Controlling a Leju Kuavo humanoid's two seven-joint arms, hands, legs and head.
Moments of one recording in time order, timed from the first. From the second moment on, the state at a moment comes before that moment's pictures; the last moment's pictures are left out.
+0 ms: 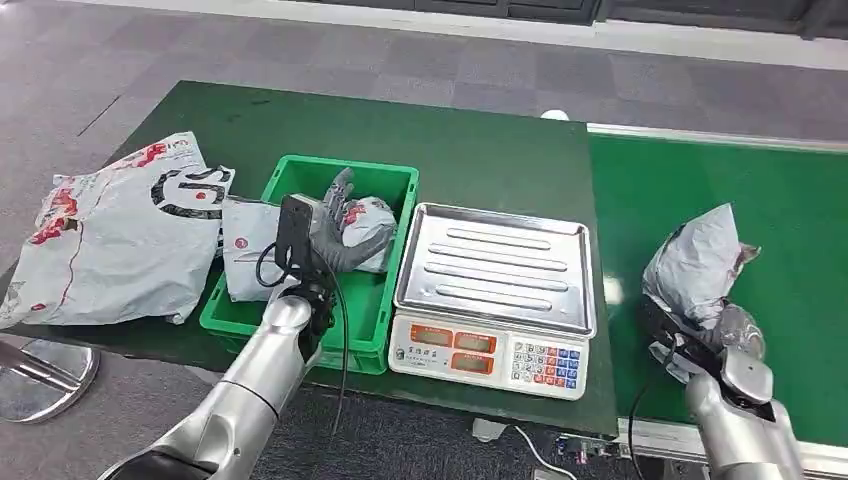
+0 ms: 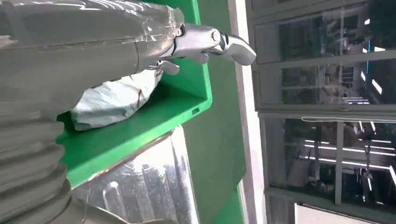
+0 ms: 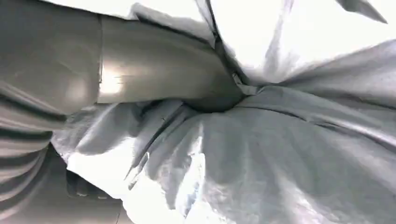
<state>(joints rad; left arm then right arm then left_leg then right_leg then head) -0.65 -0.24 -0.18 -0.67 0.01 0.04 -0.45 -0.33 -0.24 -0.19 -0.85 1.35 -0.22 0.24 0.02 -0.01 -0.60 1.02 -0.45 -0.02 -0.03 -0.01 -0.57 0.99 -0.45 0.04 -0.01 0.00</state>
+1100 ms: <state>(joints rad) -0.73 -0.27 -0.18 -0.64 -0.01 0.10 -0.47 -0.37 -0.12 0.18 -1.17 0.68 -0.33 -0.13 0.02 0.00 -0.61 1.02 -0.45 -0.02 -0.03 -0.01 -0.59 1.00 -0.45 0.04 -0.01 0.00</state>
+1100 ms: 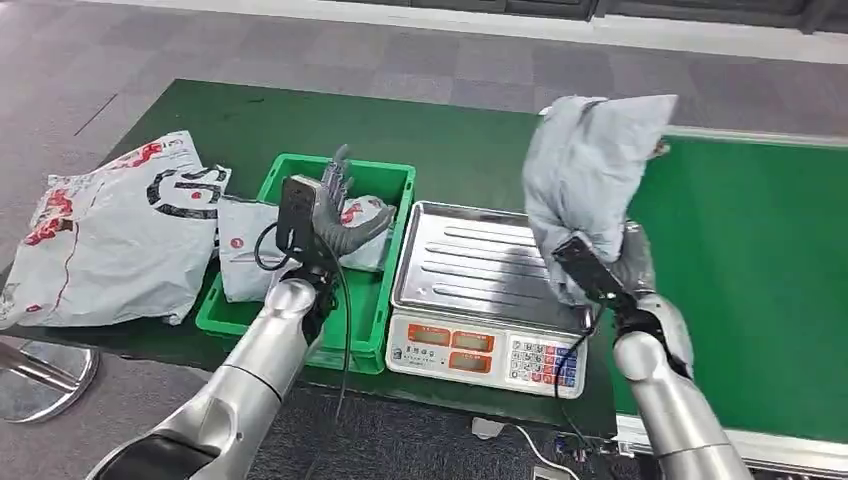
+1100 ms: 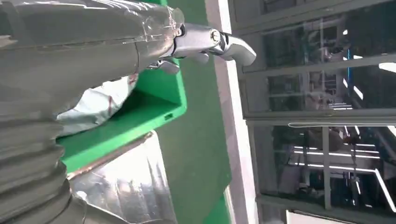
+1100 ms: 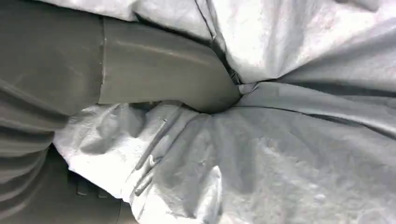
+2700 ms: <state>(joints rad) -0.75 -0.30 -0.26 -0.64 -0.04 0.31 -0.53 -0.48 0.12 0.29 -0.88 0.22 -0.21 -0.49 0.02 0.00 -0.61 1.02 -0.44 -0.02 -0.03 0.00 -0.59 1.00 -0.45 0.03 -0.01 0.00</state>
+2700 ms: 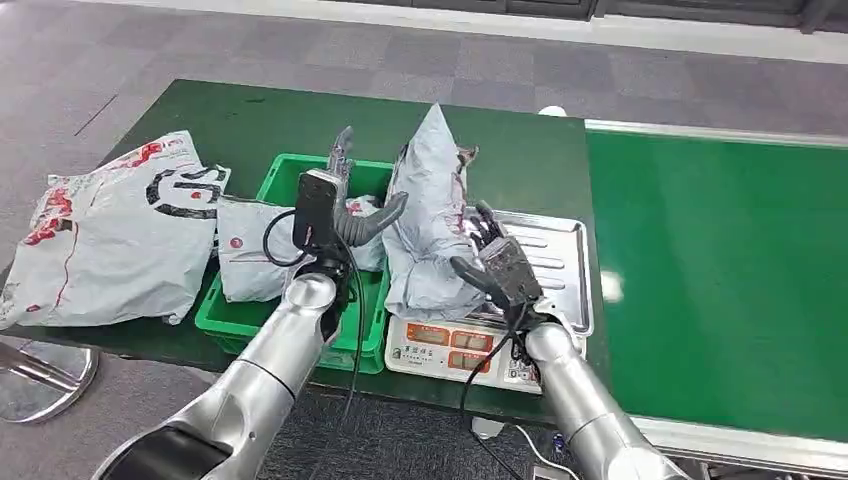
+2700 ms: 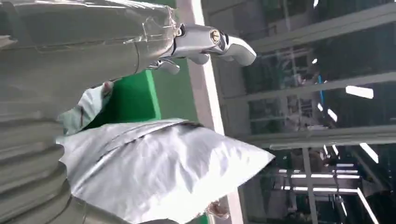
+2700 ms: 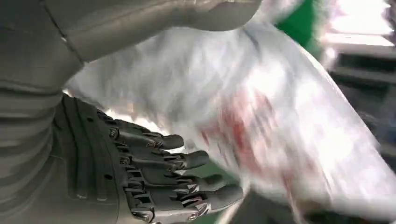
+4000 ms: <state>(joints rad) -0.86 -0.24 -0.69 -0.38 -0.85 0.14 -0.15 -0.27 -0.01 0.07 -1.30 0.16 -0.45 -0.51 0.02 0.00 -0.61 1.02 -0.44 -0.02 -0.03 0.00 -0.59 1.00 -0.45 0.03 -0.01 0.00</state>
